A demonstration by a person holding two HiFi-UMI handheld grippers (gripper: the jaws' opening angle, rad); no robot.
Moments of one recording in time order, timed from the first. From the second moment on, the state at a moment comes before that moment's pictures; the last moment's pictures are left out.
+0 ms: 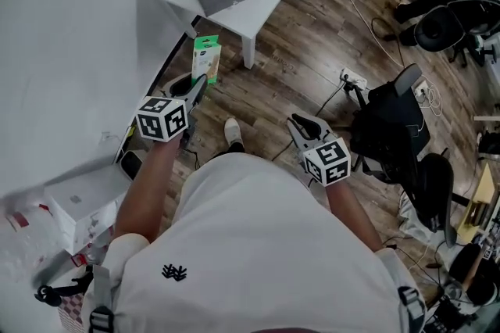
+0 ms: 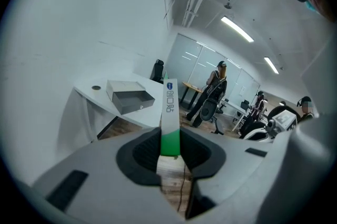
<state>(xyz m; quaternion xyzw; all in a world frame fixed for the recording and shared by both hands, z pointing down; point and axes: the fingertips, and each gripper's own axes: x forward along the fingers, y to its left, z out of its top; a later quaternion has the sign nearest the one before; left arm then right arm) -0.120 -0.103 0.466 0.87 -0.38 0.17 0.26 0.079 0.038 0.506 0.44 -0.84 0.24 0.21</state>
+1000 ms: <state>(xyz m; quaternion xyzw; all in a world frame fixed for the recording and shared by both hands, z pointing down) -0.078 -0.339 0.505 0.84 -0.40 0.29 0.20 0.098 -0.199 0.492 0.37 -0.88 0.17 0.23</state>
